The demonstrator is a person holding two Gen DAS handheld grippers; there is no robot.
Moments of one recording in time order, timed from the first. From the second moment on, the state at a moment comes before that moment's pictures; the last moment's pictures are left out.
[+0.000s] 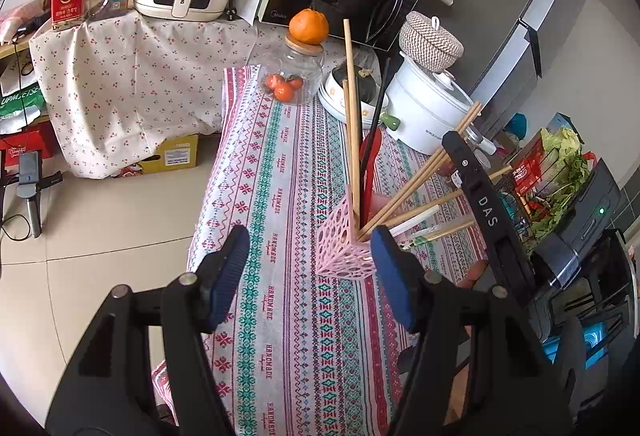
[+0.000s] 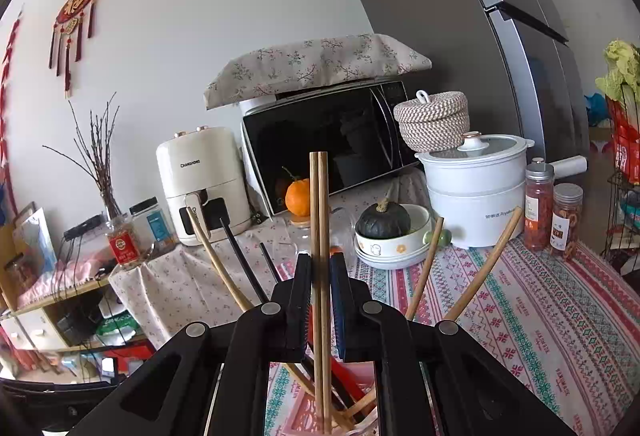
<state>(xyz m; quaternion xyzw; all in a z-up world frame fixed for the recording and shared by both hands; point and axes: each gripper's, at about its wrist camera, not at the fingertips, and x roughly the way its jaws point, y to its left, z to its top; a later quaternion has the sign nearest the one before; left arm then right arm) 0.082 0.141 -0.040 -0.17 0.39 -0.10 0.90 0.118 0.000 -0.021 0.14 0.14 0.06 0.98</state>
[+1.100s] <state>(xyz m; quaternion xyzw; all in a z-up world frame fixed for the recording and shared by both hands) 0.018 0.043 -0.013 -0.01 0.36 -0.02 0.93 0.003 -0.106 0.053 0.04 0.24 0.00 0.97</state>
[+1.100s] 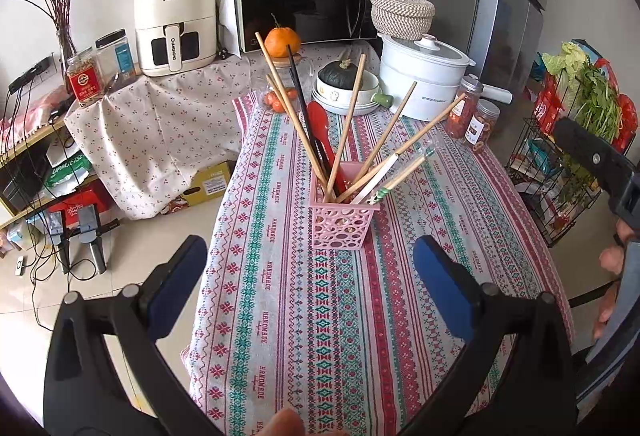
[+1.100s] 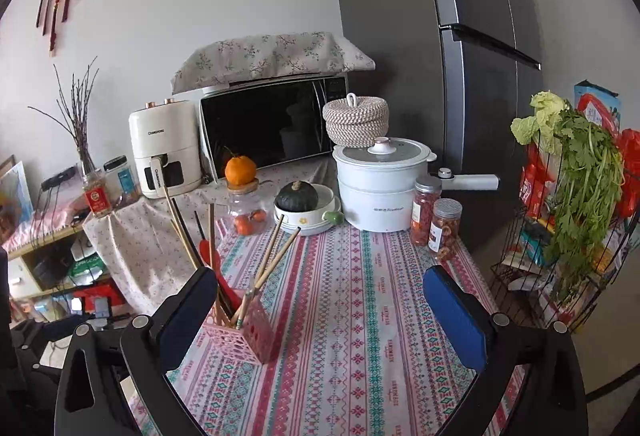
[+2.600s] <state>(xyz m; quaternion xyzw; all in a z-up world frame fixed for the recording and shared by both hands) -0.011 -0.007 0.019 0.01 0.29 -0.01 0.96 -0.022 -0.126 0.056 0.00 0.28 -0.03 0.96</state>
